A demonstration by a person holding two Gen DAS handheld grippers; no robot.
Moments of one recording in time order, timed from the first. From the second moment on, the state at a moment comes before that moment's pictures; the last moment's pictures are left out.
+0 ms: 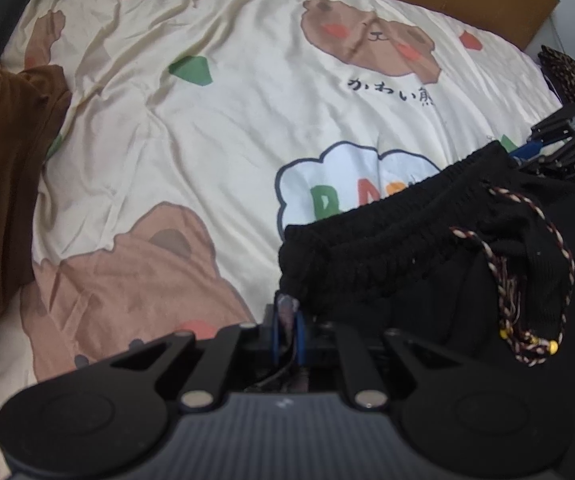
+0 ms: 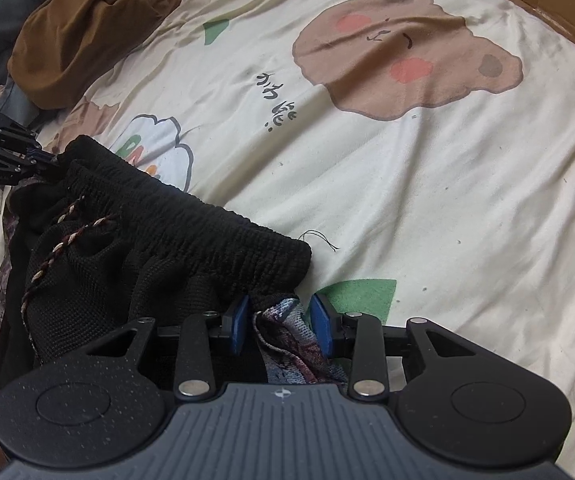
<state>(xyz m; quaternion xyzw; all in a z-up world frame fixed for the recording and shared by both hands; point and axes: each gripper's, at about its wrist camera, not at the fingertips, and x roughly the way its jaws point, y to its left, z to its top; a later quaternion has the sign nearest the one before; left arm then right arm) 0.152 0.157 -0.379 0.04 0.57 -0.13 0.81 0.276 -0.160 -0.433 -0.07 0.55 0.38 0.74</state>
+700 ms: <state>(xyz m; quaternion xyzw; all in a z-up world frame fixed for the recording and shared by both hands) 0.211 0.120 -0.331 0.08 0.49 -0.15 0.86 0.265 -0.193 -0.361 -0.15 0.43 0.25 0.85</state>
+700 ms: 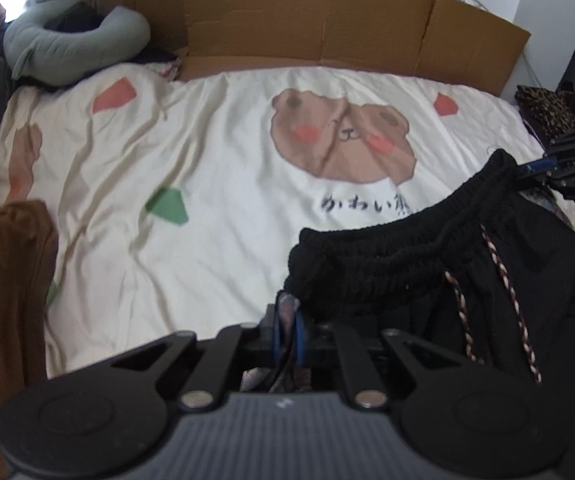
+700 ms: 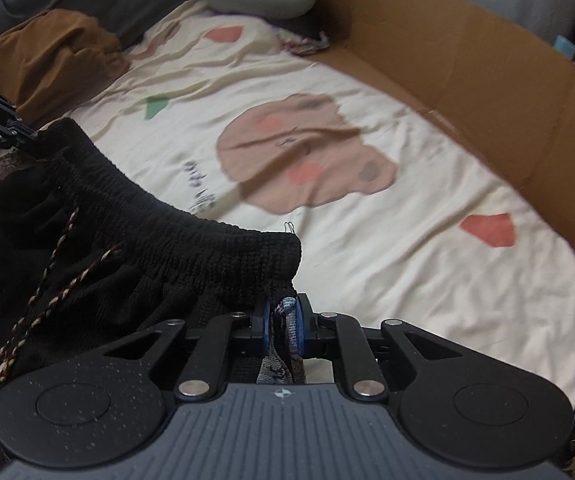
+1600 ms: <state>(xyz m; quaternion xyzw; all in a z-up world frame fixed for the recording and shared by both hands) 0.296 0.101 -0.392 0.07 0.52 -0.17 0.83 0.323 -0.241 -0.400 -0.03 0.49 0.22 0.85</state>
